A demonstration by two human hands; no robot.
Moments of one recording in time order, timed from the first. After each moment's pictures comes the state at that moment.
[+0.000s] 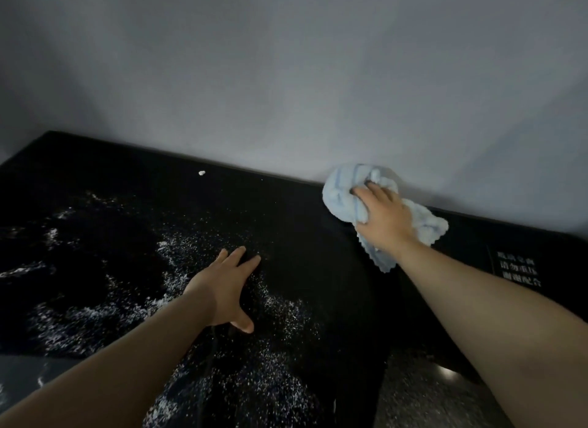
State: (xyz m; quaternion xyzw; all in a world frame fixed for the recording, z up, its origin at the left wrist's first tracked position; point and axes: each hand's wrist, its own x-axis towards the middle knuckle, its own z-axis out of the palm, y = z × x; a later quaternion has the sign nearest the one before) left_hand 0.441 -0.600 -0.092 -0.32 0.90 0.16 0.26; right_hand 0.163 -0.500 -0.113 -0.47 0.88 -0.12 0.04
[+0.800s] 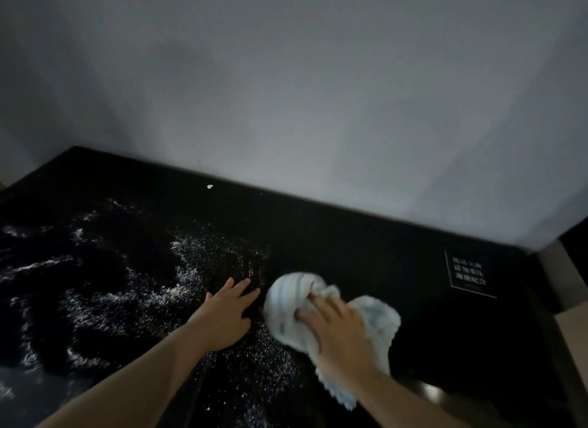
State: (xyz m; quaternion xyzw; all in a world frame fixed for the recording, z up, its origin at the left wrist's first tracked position) left_hand 0.480 -0.550 -0.102 -0.31 0.90 0.21 0.23; right_hand 0.341 -0.380 -0.104 -0.60 0.78 -0.18 0.03
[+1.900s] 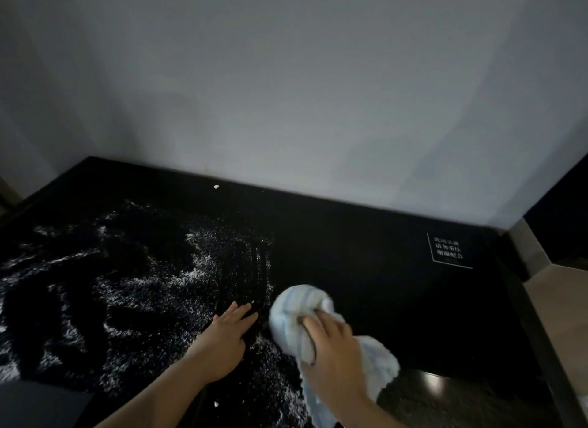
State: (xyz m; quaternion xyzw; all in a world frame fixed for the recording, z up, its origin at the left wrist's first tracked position) left_hand 0.545 -0.497 -0.113 -0.30 0.90 0.25 0.18; right_hand 0.414 -0.328 -0.114 -0.49 0.84 -0.22 0.07
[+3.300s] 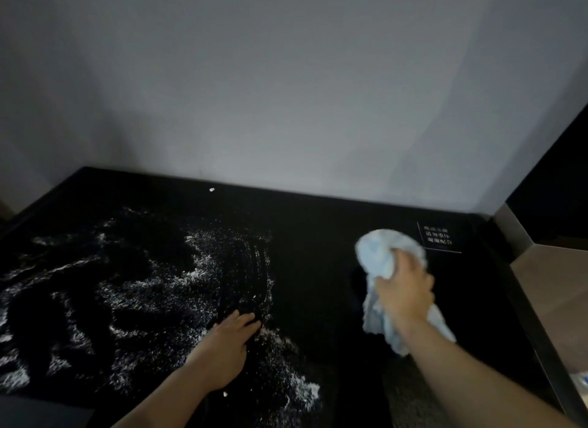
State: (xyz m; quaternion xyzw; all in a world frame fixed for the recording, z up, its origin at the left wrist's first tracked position) left_hand 0.563 -0.486 -0.109 -0.28 0.91 0.22 0.19; right_hand 0.316 -0.317 -0.067 -0.14 0.96 -0.25 0.02
